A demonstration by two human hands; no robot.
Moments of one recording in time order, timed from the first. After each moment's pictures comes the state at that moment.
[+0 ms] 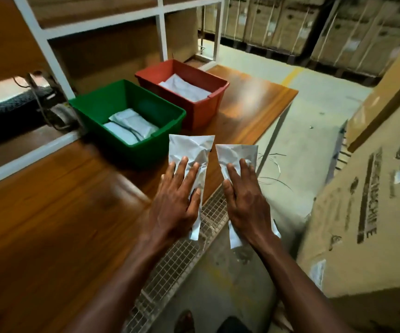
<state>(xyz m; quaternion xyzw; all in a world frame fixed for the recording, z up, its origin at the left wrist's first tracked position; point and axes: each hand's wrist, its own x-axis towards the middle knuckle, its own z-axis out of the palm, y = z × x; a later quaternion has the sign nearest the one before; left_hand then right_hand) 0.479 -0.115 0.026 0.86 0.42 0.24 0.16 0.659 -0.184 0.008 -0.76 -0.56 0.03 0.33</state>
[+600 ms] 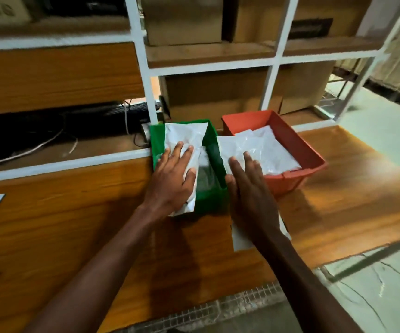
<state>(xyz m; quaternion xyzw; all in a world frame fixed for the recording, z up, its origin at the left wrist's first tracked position) 0.504 0.071 0.095 0.67 0.69 0.27 0.05 0.709 0.074 0.080 -0.52 -0.78 0.09 0.33</state>
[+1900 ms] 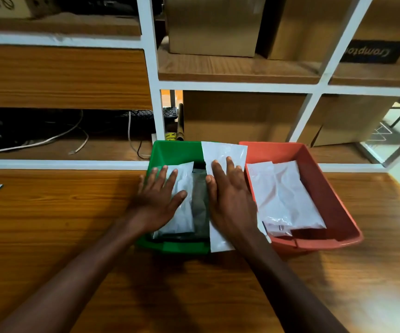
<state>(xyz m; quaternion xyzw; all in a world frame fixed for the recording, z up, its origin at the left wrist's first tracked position) 0.479 0.146 0.070 0.59 0.80 0.06 0.08 0.663 0.205 0.095 -0.47 -0.83 0.14 0.26</state>
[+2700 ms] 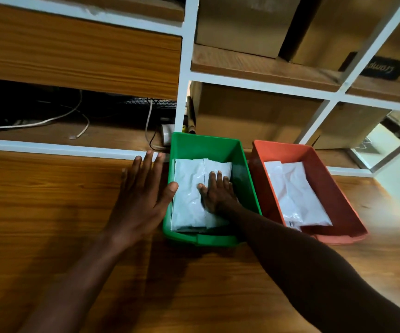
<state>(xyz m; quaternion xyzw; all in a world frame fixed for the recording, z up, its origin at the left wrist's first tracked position) 0.420 0.075 0.070 0.58 0.76 0.28 0.07 0.577 0.260 -0.009 -0.52 -0.84 0.18 -0.04</state>
